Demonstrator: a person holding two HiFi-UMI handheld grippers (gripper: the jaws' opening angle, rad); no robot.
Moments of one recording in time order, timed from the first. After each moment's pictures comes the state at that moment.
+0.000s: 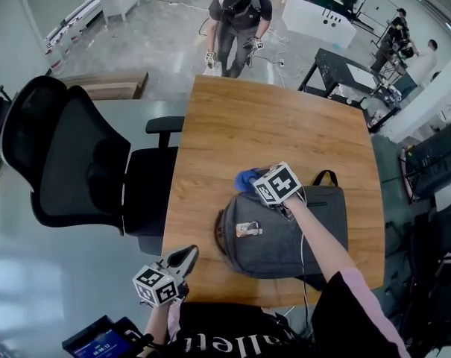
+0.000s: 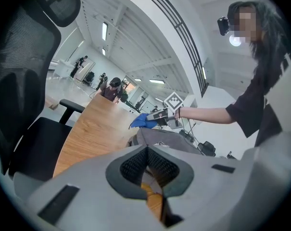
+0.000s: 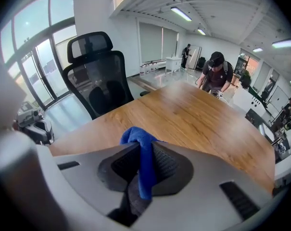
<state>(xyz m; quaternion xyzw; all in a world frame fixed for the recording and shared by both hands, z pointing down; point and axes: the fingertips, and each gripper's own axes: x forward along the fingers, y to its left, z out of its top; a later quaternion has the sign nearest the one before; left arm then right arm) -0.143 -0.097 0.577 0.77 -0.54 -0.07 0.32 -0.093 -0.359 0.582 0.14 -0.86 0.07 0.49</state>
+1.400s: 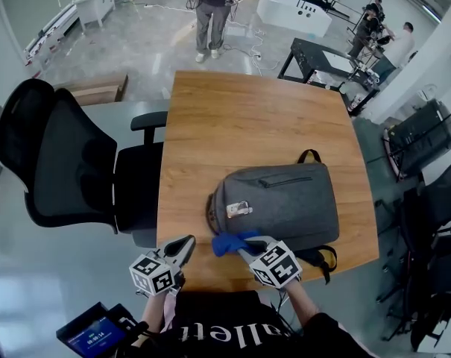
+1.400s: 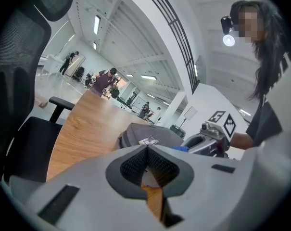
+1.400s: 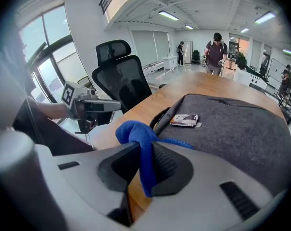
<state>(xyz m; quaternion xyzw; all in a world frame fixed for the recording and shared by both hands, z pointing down) -0.121 -0.085 0.578 0.81 -0.50 -0.06 0.32 0.004 -0.103 0.586 0.13 -0.87 0.17 0.44</state>
